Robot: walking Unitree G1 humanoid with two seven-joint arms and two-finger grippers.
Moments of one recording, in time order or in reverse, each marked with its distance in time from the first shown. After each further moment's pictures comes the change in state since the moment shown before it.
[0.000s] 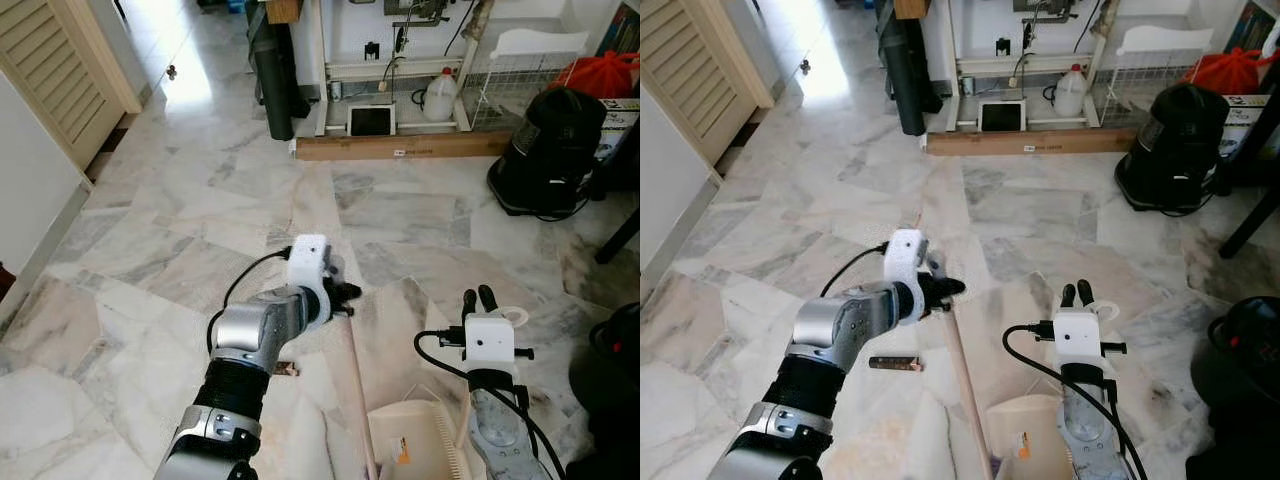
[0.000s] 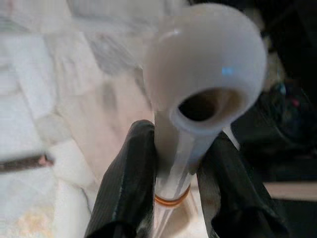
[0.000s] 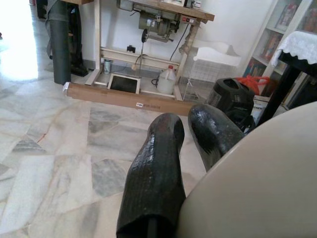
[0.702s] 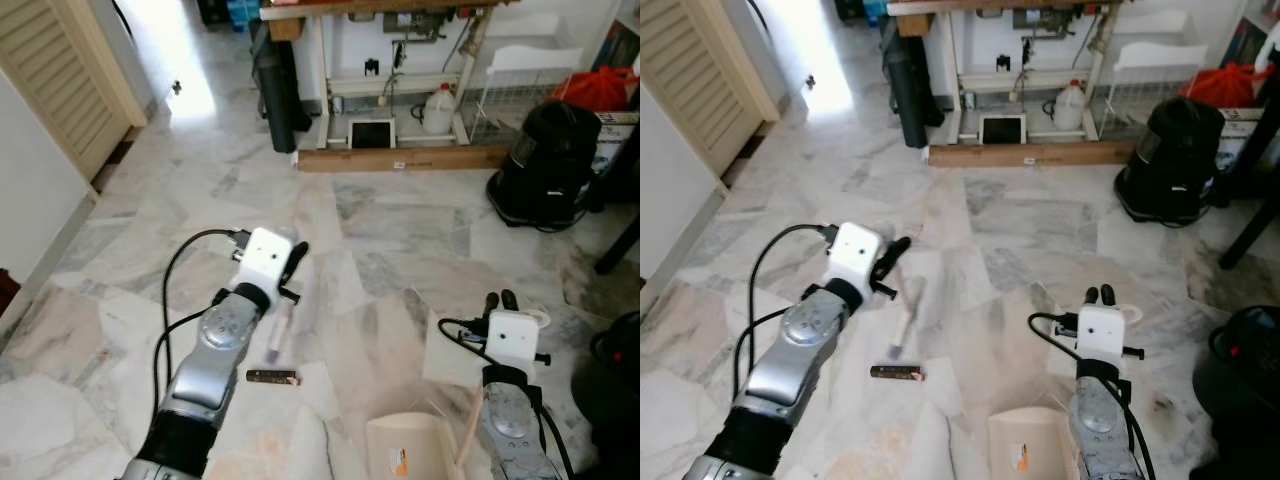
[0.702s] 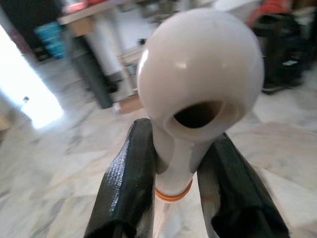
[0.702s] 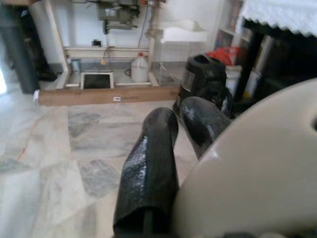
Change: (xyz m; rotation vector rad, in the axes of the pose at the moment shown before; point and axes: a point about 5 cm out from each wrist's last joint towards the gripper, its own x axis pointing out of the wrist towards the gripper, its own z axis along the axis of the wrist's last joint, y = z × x) left arm -0.051 0.048 0.000 0.569 -0.466 0.208; right arm 0.010 -0.019 -0.012 0.155 0.097 -0.138
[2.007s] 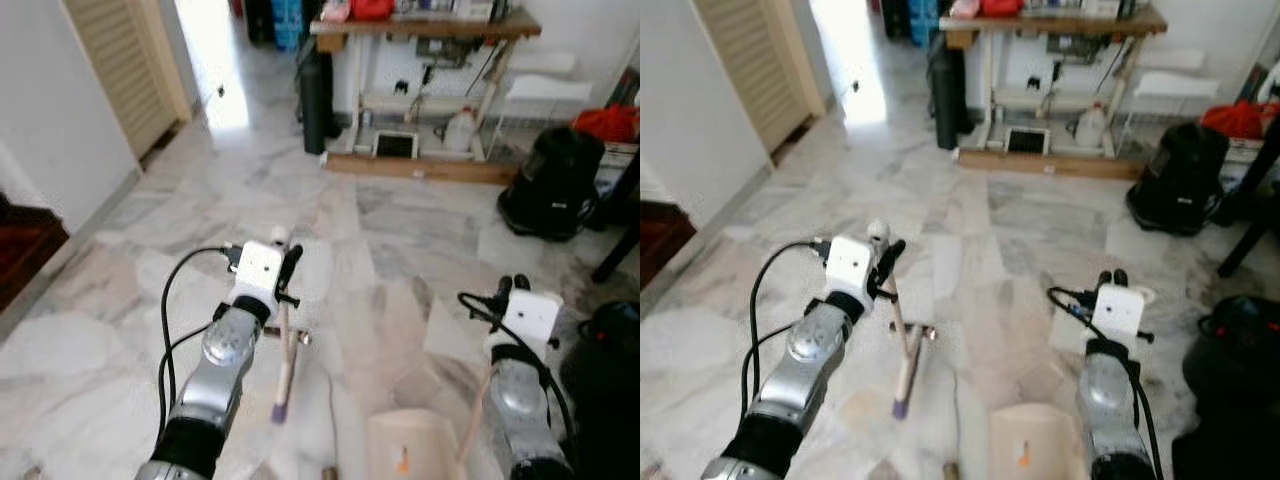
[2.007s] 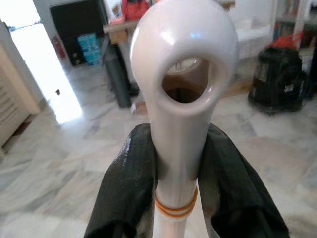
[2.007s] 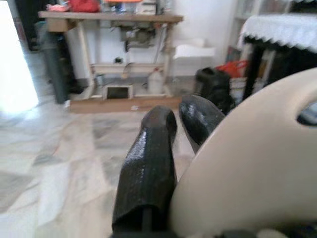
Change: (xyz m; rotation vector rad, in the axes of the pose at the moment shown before) left arm 0.006 -0.010 -0.015 -0.066 -0.069 0.025; right arm 0.024 -0.001 0.017 0.040 -0.034 0.001
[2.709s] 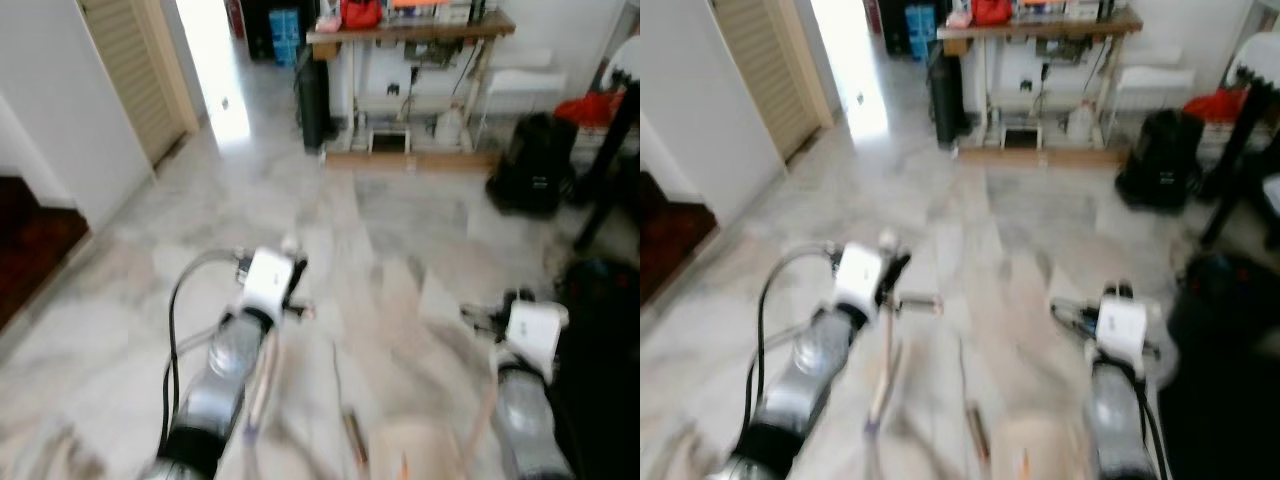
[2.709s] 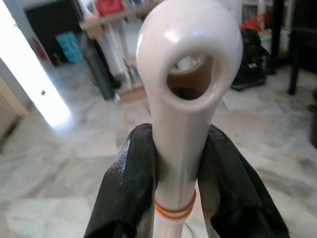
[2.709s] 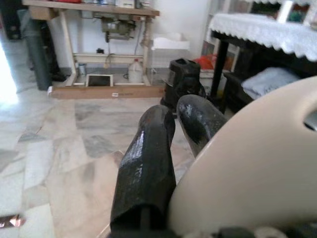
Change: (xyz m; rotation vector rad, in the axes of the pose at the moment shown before) left arm -0.004 -0.014 -0.018 0.041 0.078 -0.084; right arm -0.013 -0.007 -0.016 -0.066 0.038 0.004
